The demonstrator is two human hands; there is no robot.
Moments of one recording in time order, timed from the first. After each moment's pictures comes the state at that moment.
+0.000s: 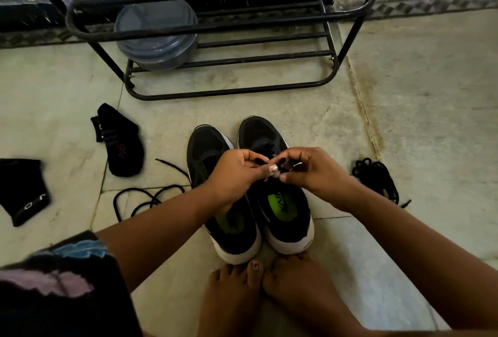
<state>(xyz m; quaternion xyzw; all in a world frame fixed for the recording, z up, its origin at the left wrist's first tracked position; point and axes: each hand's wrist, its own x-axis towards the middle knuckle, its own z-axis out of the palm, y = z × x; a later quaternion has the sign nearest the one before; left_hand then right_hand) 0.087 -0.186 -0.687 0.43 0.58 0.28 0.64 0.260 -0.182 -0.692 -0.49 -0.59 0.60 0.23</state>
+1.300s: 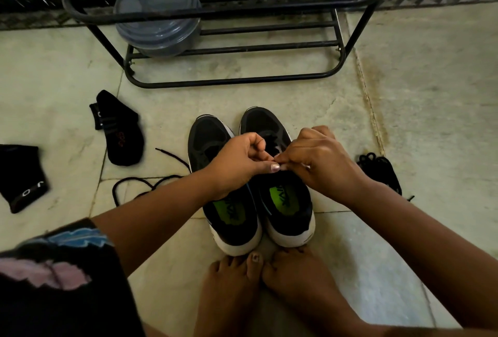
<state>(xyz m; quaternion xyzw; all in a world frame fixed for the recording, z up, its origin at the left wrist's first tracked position) 0.079 -0.175 -0.691 0.51 0.54 0.23 0.63 0.265 -0.173 -0.702 -0.39 -0.89 0.15 0.21</state>
